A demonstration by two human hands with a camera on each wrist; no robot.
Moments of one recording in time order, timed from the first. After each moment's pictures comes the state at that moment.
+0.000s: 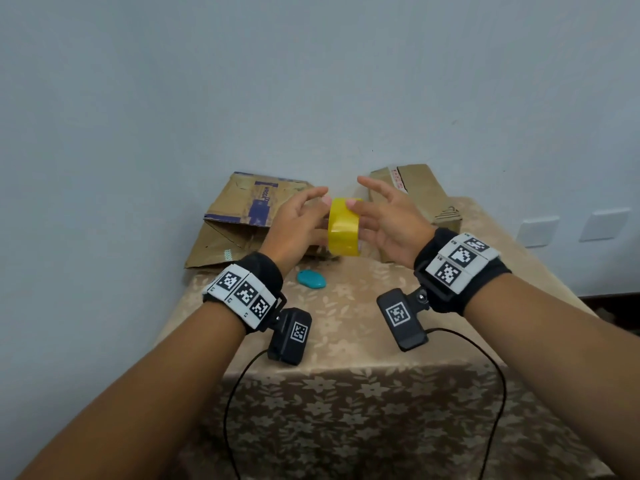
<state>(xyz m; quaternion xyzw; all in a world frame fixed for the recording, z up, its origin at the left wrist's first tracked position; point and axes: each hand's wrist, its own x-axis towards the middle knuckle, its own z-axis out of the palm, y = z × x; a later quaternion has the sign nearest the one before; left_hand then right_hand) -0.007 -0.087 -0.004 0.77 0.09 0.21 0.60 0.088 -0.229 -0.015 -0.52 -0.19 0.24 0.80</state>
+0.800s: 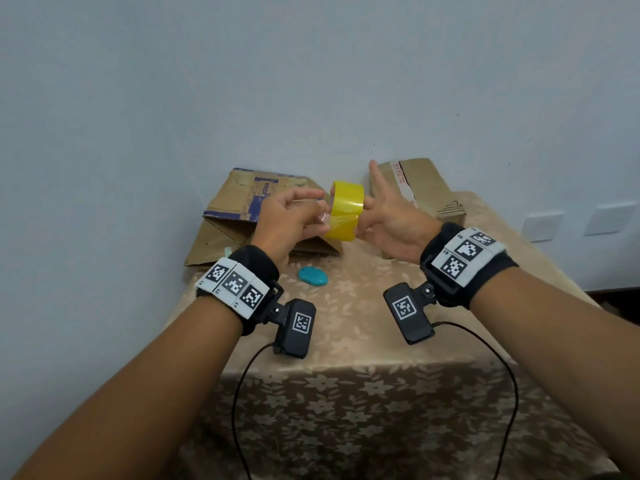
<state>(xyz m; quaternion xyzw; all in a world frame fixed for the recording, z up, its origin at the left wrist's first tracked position) -0.002 -0.073 -0.005 0.70 0.11 0.23 0.67 0.094 -0.226 -0.019 -0.56 -0.26 0.29 0.73</state>
